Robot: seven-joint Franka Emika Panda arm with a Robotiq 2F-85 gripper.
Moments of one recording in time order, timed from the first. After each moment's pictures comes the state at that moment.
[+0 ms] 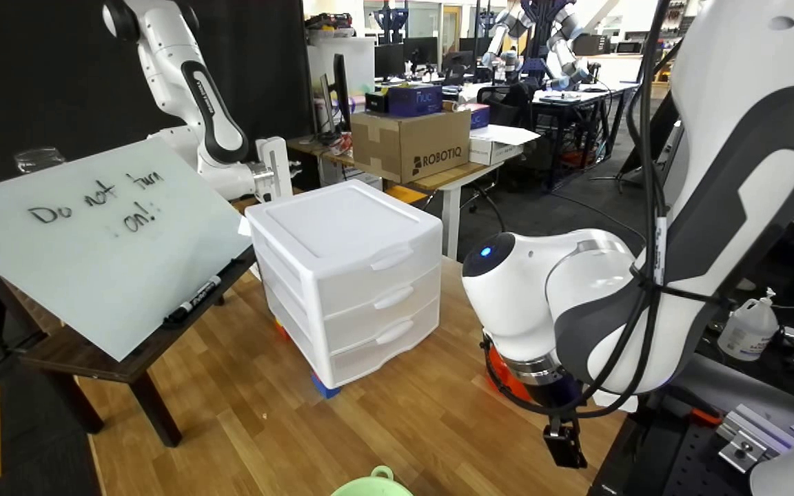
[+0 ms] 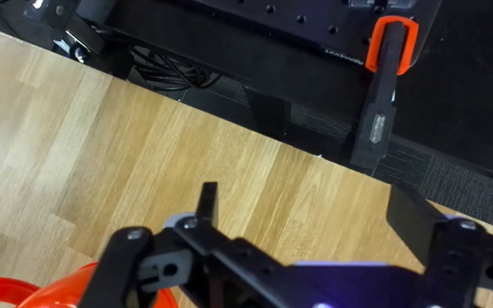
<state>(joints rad) 0.27 0.14 0.20 -2.68 -0.18 2.34 0.21</state>
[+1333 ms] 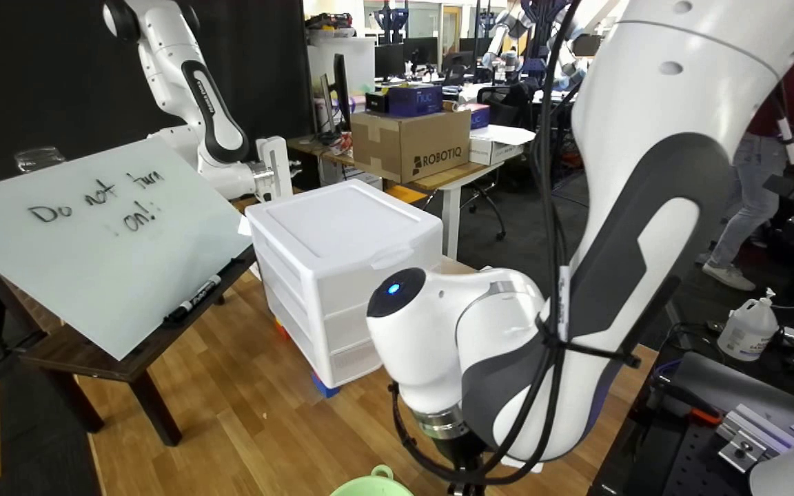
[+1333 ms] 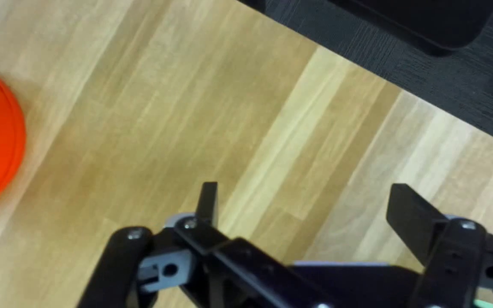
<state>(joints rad) 0.39 0.38 0.27 -2.37 -0.15 2.39 0.24</state>
